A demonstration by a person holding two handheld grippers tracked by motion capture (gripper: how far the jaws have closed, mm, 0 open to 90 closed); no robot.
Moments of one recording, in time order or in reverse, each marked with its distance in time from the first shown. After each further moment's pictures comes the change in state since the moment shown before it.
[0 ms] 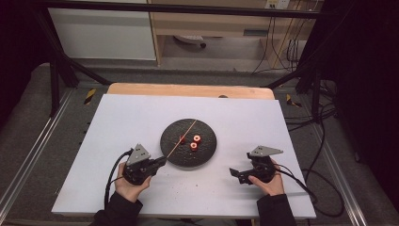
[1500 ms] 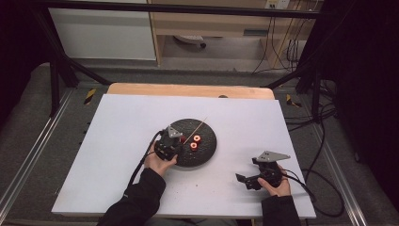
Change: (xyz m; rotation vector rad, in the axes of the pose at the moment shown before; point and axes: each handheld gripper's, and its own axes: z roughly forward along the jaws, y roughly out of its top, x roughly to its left) left arm 0.009 0.035 0.111 0.262 0.138 0.013; right arm -0.008 -0.019 -0.012 0.013 0.029 0.008
